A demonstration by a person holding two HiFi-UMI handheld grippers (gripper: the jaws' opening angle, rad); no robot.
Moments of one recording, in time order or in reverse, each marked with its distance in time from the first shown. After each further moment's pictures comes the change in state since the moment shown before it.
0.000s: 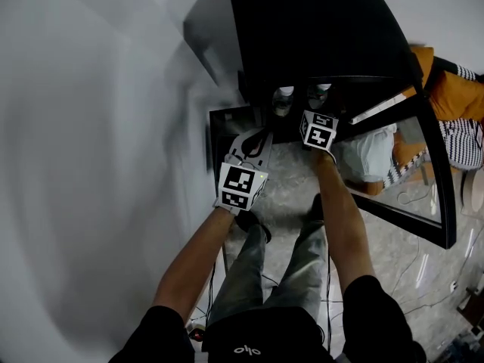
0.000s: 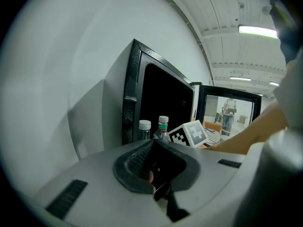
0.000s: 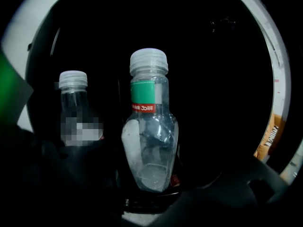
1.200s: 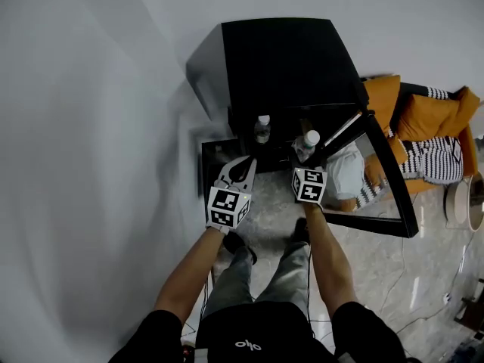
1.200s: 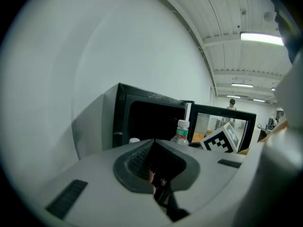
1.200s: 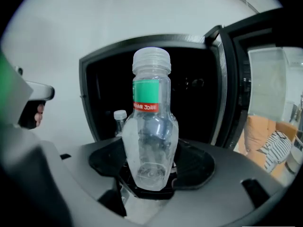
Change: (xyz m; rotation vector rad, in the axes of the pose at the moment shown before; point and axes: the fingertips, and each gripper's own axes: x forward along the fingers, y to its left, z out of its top) left arm -0.053 -0.041 0.065 -0.043 -0.050 0.020; right arm -0.156 -0.006 0.030 -0.018 0.039 0.092
